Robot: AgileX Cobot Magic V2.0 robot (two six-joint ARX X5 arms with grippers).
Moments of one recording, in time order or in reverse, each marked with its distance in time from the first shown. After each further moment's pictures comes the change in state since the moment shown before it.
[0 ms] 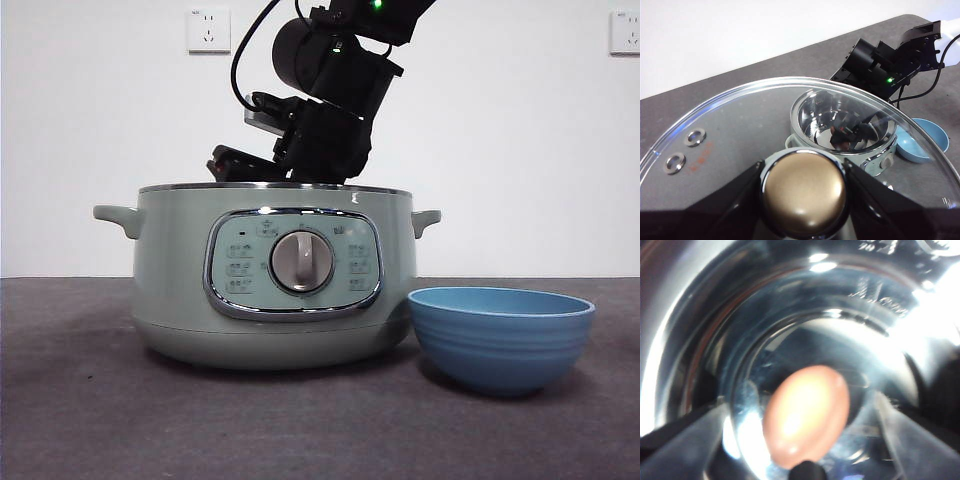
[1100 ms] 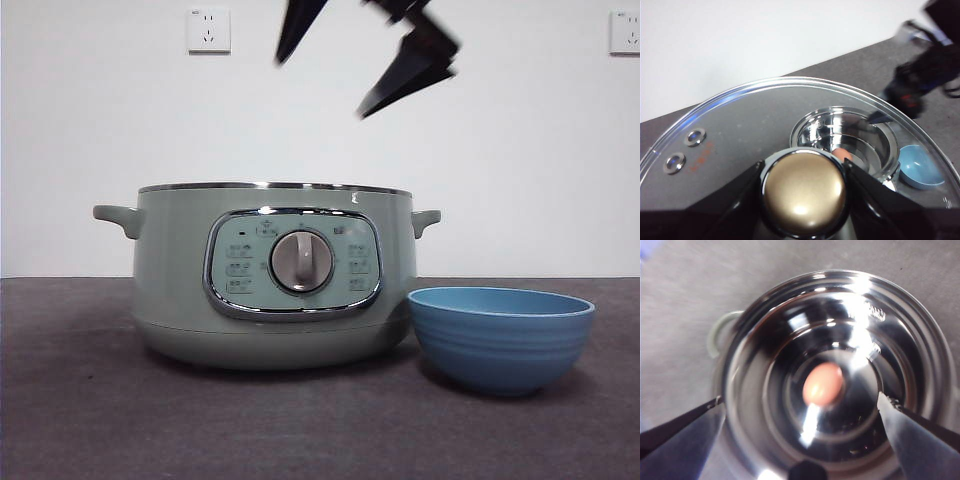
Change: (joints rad) left arm 0.000 0.042 -0.003 0.119 0.003 0.007; right arm -0.060 -0.381 -0.074 -0.076 -0.098 -0.031
